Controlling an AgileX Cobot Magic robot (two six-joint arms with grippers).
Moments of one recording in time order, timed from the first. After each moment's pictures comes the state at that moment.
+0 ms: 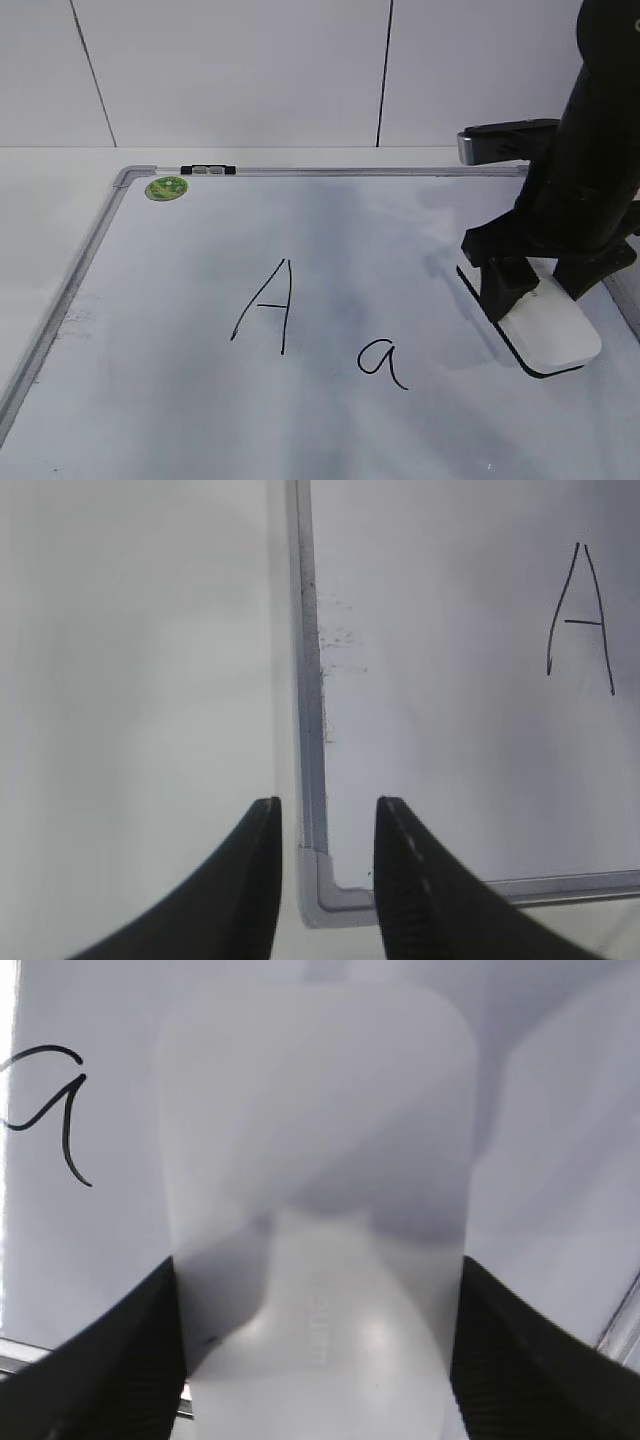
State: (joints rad) left arm -0.03 0.90 -0.87 -0.19 1.07 0.00; right arm 0.37 1.67 -1.23 0.02 1.18 0.07
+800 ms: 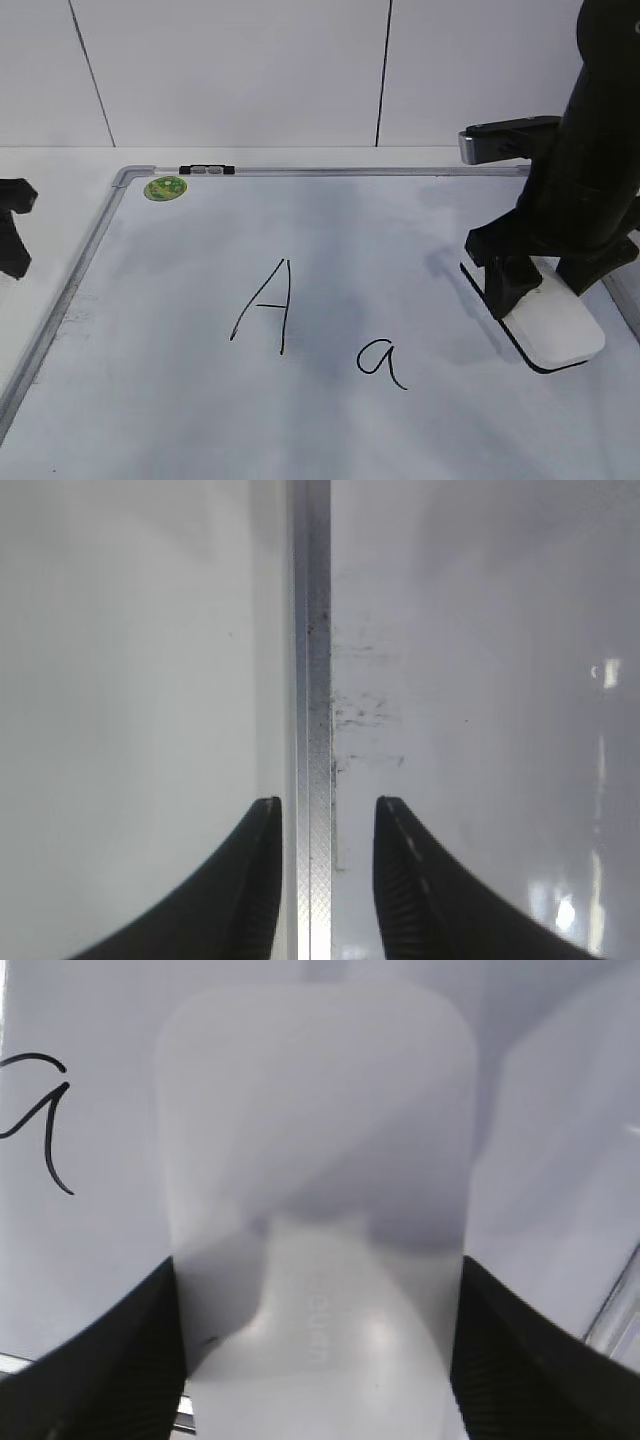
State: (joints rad) left arm -0.04 1.59 -1.09 -0.25 0.95 0.05; right arm 0.37 1.67 -1.23 0.00 1.17 0.07
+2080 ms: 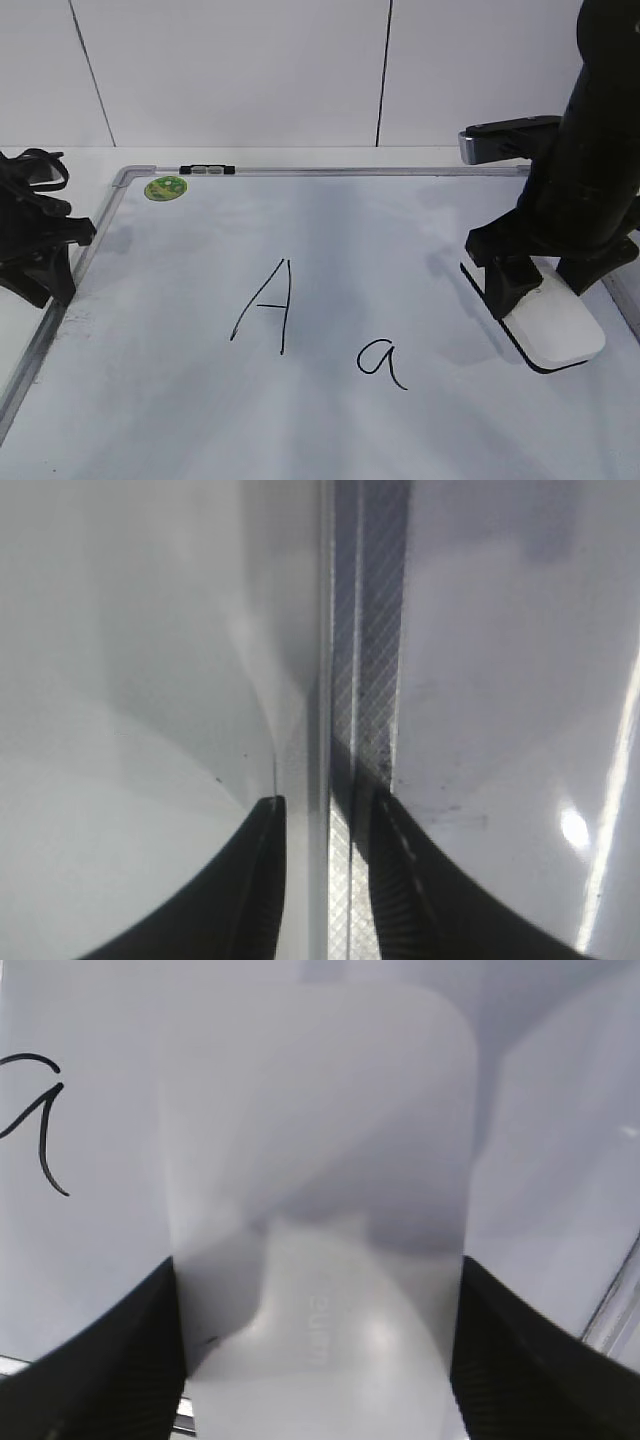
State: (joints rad) left arm -0.07 1.97 -1.27 -0.22 0.95 0.04; right arm 0.37 1.67 -1.23 -0.01 1.17 0.07
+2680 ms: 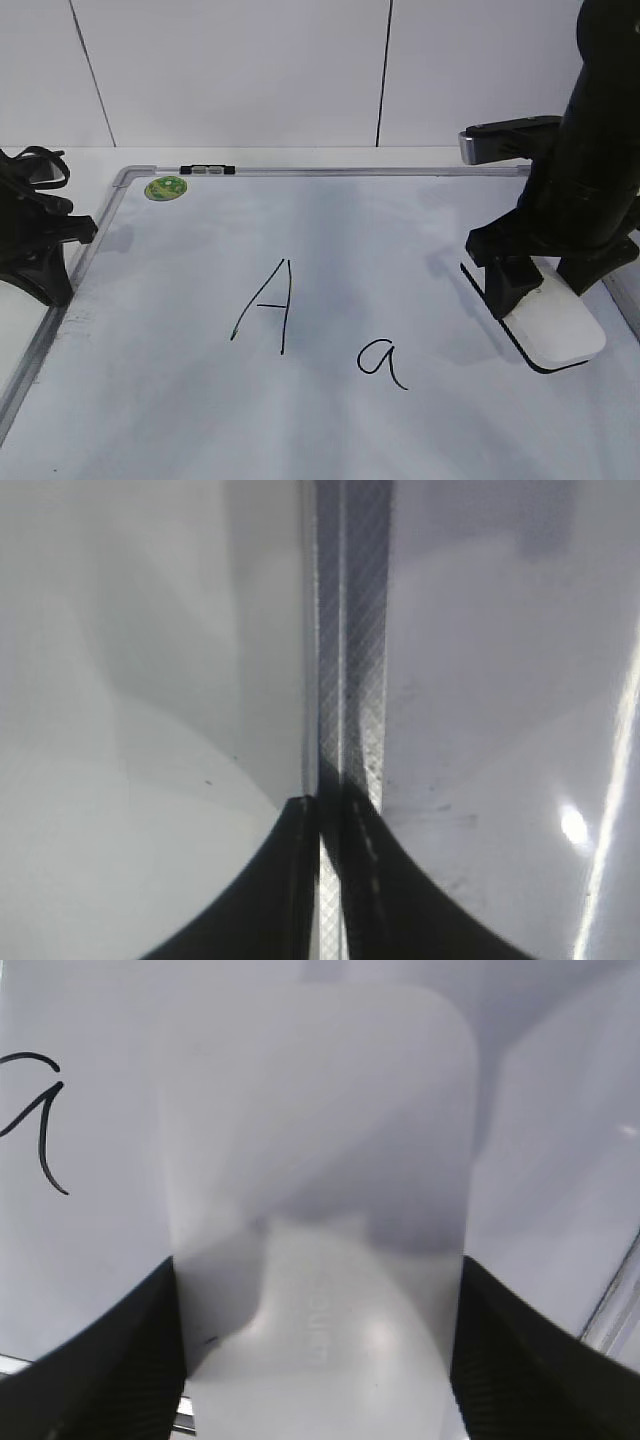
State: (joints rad) left arm -0.07 1.98 -1.28 -0.22 0.95 0.04; right arm 0.37 1.67 -1.23 -0.01 1.17 0.07
